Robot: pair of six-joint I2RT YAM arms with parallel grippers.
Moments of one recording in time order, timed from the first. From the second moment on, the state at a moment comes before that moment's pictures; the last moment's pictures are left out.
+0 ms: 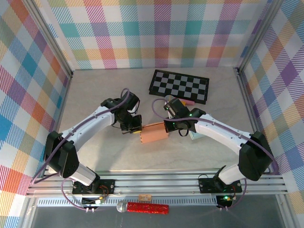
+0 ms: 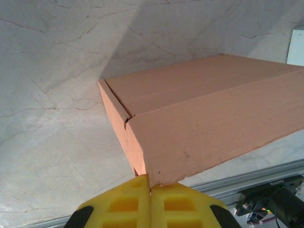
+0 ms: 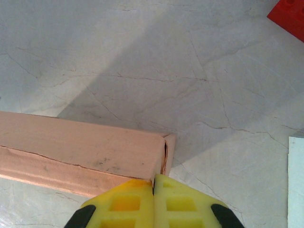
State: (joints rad) left arm -0.59 1.52 1.25 -1.01 0.28 -0.77; right arm 0.77 1.46 1.09 -0.65 0.04 0.39
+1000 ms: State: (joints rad) left arm -0.54 1.57 1.30 -1.06 0.39 -0.76; right arm 0.76 1.48 1.12 -0.68 0.03 0.38
